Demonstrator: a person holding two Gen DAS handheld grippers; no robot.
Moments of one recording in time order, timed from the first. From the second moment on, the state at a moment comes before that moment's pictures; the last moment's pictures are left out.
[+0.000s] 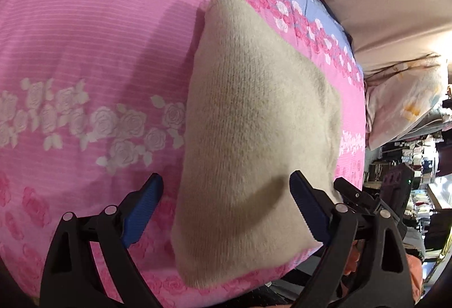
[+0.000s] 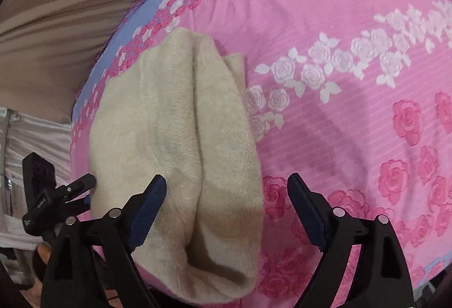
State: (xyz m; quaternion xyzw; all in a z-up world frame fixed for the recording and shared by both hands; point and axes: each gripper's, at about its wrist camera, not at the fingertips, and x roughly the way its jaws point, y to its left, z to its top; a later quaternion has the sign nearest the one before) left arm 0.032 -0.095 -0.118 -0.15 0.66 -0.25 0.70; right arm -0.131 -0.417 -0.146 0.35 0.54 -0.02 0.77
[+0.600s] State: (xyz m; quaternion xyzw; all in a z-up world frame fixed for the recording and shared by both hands) left arm 0.050 -0.128 0.039 -0.19 0.56 -0.38 0.71; right arm -0.112 -0.402 0.040 0.31 0.38 0.07 0.87
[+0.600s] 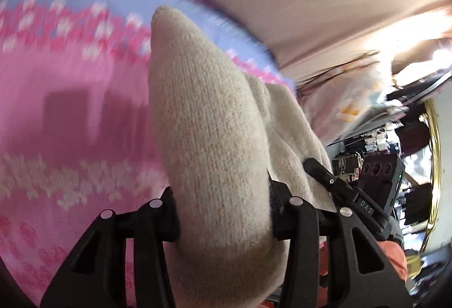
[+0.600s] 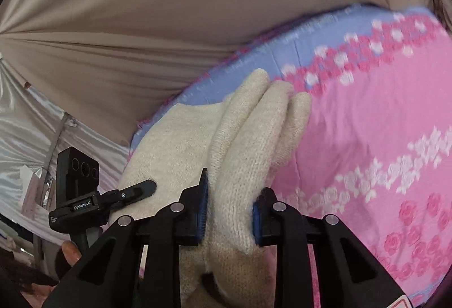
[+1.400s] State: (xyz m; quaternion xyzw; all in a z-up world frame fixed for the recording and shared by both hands) left arm 0.066 0.121 -0.046 -0.09 0.56 -0.09 0.82; right arm -0.039 -0.222 -0.072 0.26 0.45 0.01 0.85
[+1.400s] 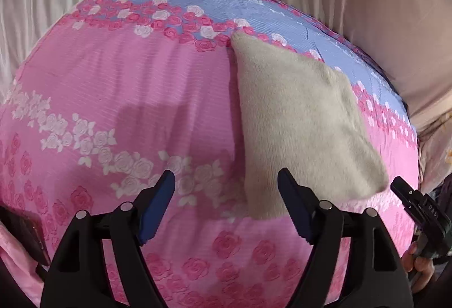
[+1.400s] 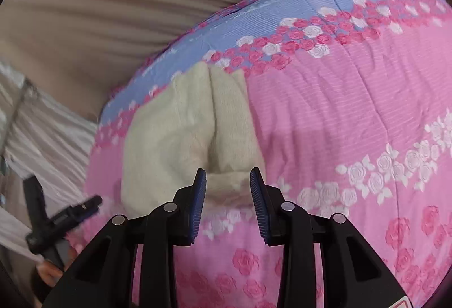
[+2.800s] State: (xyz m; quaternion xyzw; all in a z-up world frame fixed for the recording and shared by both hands) left arm 0.045 0.042 -0.047 0.04 0.55 -0.10 0.83; right arm -0.017 -0.142 -0.123 0.05 0.56 0.02 0.83
